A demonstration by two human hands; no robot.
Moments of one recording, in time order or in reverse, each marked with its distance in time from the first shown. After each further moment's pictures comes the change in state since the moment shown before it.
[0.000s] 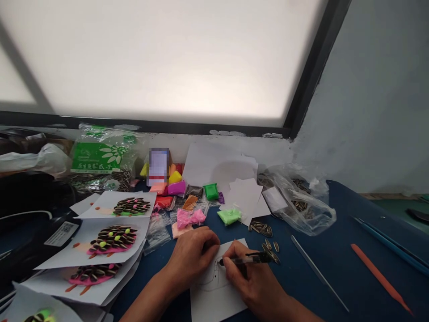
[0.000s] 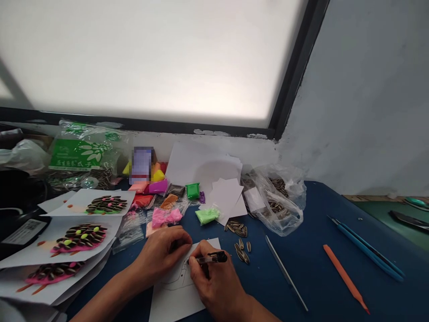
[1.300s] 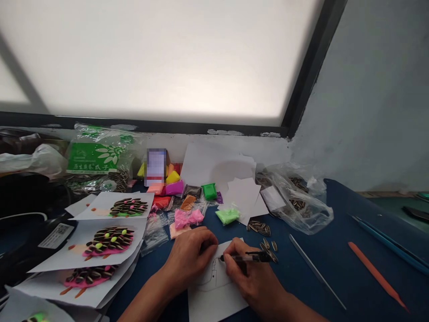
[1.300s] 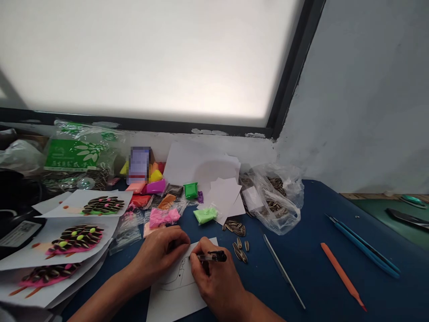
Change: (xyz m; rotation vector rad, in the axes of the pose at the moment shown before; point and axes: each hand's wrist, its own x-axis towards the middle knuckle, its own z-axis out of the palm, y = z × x) left_hand -0.002 0.000 -0.001 -0.014 0.002 -0.015; right_hand 0.002 0.002 -0.003 -0.013 0.049 -0.024
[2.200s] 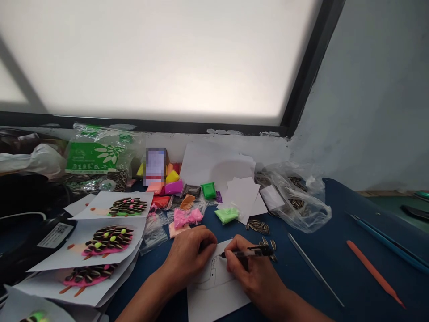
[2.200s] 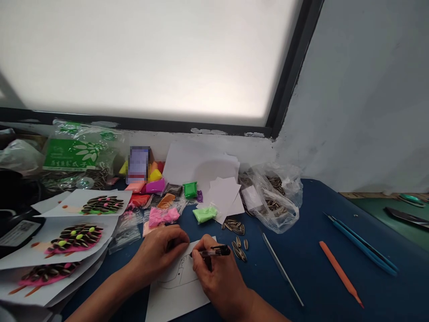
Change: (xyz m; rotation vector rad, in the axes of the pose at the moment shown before) left_hand 0.001 0.000 0.000 0.012 0.000 -0.005; right_hand 0.000 0.003 -0.003 0.075 -0.016 0.052
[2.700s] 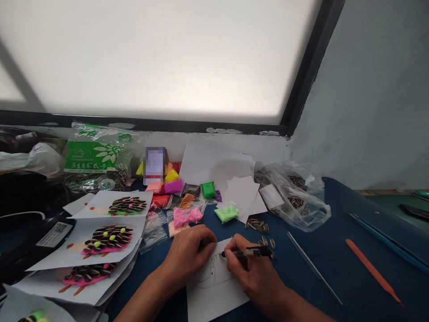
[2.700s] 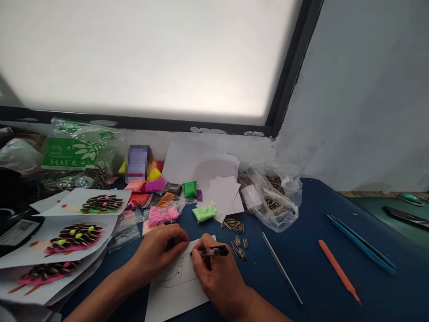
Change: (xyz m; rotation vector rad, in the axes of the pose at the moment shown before) left_hand 0.001 0.000 0.000 -0.004 -0.004 -0.002; right_hand 0.000 0.000 0.000 -0.046 0.007 -0.024
